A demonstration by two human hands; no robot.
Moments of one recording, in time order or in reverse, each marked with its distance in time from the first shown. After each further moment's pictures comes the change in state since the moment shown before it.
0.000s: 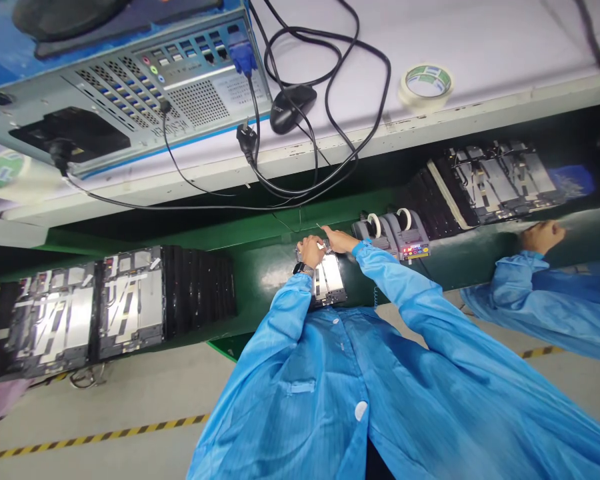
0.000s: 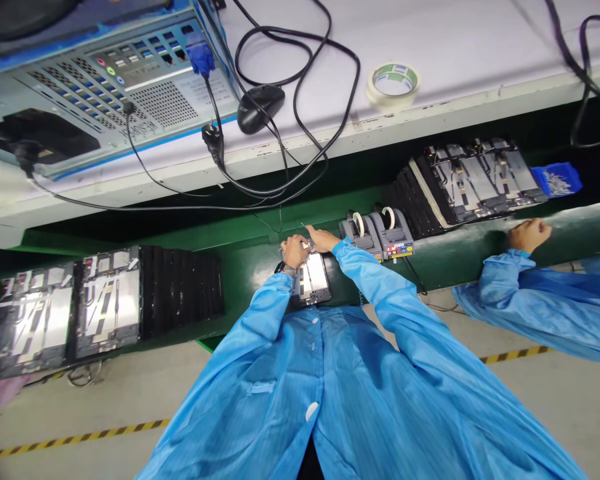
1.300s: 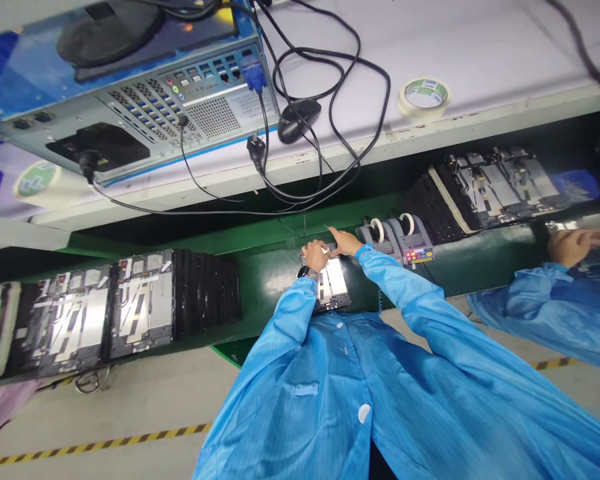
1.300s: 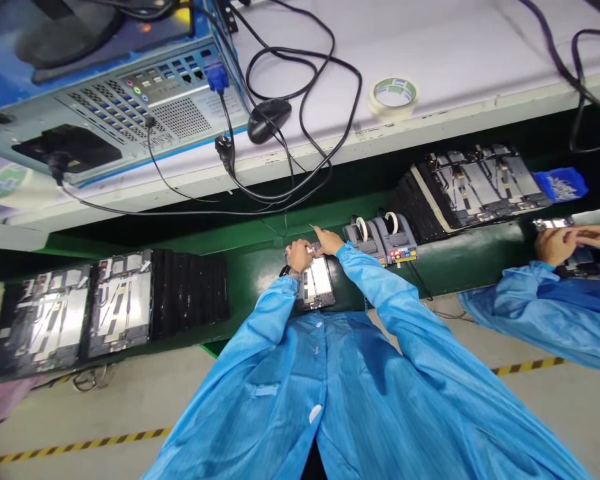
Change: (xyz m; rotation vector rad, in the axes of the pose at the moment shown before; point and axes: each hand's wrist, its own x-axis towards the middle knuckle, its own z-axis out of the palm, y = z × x) left_hand 0.001 -0.004 0.004 0.002 -0.012 0.014; right_hand 0.001 0.006 0.000 -0.013 0.088 0.066
